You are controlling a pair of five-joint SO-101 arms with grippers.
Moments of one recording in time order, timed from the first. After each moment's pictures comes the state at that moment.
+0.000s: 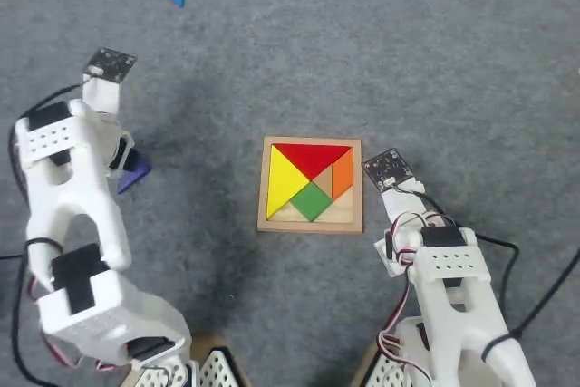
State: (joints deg) left arm -29.9 8.8 11.3 68.8 -34.6; right arm -7.2 -40.1 73.1 49.9 23.7
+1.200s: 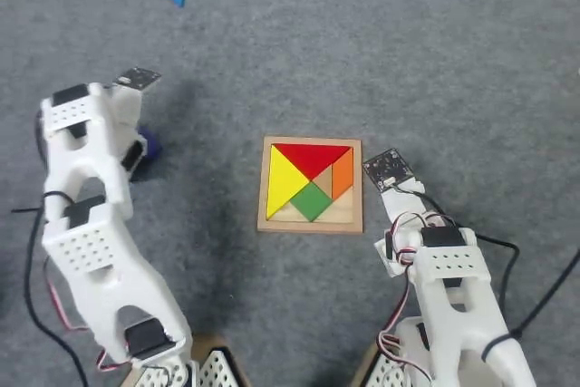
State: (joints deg) left arm -28.6 33.6 -12.2 84.8 -39.0; right arm -7.1 -40.1 73.1 49.9 23.7
